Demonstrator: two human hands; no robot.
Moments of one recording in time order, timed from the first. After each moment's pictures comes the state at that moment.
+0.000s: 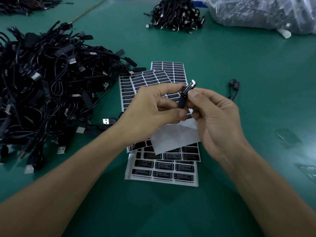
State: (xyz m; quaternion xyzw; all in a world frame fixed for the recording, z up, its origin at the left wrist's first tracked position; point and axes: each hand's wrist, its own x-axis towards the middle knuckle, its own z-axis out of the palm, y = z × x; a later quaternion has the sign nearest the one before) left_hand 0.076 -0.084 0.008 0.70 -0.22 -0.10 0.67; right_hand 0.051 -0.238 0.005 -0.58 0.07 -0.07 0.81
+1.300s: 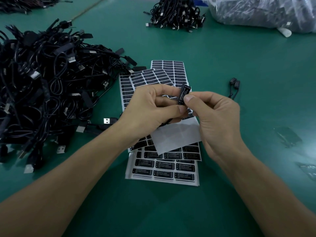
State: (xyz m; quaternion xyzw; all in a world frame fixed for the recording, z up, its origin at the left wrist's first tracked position) left_hand 0.070 -0.086 0.014 0.66 -0.15 -0.12 0.73; right_hand 0.052 -0.236 -0.003 -0.66 0.04 -0.14 0.74
